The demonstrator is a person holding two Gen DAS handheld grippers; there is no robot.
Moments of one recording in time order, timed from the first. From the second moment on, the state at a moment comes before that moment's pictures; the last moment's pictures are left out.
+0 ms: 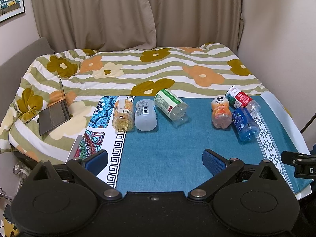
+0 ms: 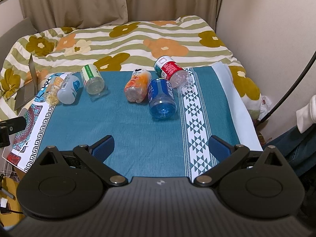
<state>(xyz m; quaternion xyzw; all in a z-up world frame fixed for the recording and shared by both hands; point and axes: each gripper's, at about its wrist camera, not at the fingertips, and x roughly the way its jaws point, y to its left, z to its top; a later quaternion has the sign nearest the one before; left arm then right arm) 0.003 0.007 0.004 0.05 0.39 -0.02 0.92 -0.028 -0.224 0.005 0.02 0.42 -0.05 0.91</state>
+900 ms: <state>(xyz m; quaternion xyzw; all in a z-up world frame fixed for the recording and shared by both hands) 0.044 -0.029 0.012 0.01 0.40 0.02 0.92 0.010 -0.264 0.000 0.02 0.43 0.01 0.90</state>
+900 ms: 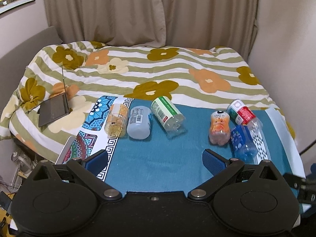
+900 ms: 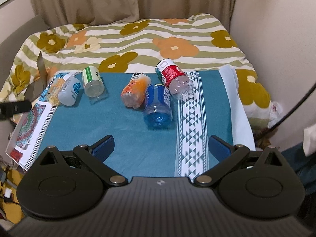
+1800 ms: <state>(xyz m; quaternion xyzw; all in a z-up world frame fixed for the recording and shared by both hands) 0.254 -0.054 -0.081 -0.05 0.52 0.02 0.85 0.114 -0.320 -0.063 0.08 0.50 -0.06 0.86</state>
